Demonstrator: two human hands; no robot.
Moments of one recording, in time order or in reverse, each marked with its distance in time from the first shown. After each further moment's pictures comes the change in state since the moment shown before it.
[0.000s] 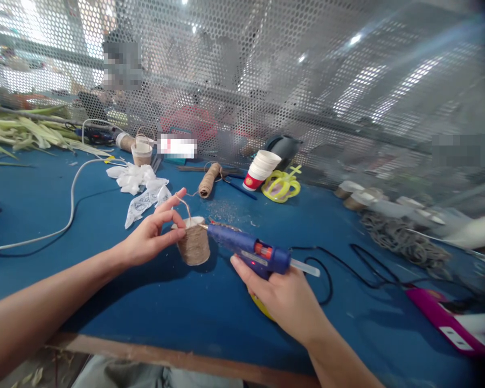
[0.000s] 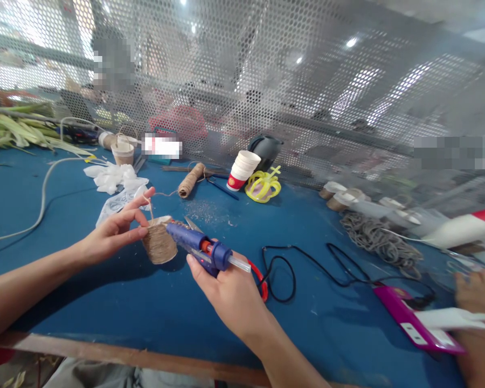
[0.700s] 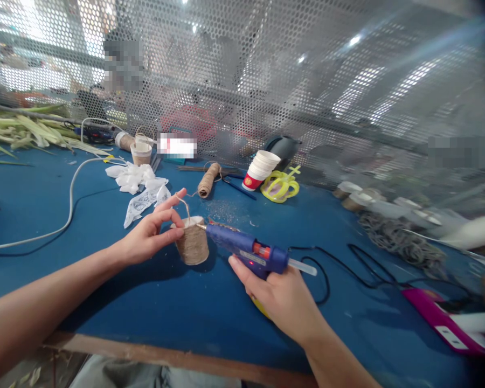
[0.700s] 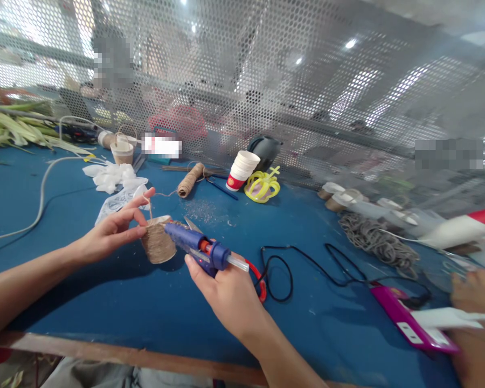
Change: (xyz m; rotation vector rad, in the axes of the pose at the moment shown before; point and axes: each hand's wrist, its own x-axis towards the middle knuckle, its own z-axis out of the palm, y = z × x) left_hand 0.000 0.001 -0.001 -0.018 -0.015 -0.023; right_hand -0.001 -0.003 0.001 0.018 -0.009 0.065
